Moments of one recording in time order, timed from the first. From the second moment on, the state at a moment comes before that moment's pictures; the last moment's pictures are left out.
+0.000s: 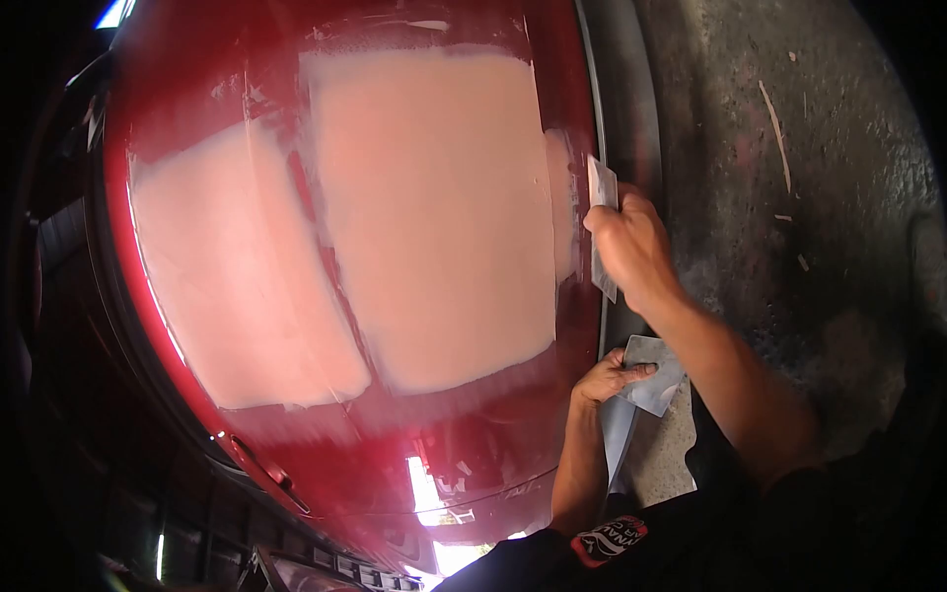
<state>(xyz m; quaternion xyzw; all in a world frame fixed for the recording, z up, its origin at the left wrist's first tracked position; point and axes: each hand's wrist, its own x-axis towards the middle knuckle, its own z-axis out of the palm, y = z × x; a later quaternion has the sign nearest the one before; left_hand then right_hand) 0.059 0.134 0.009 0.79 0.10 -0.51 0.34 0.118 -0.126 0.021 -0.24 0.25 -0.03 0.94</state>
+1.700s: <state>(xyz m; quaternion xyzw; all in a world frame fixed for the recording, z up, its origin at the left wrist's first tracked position) 0.056 0.122 0.012 0.79 0.10 -0.50 0.35 0.128 -0.112 0.013 -0.23 0.23 0.03 0.95</state>
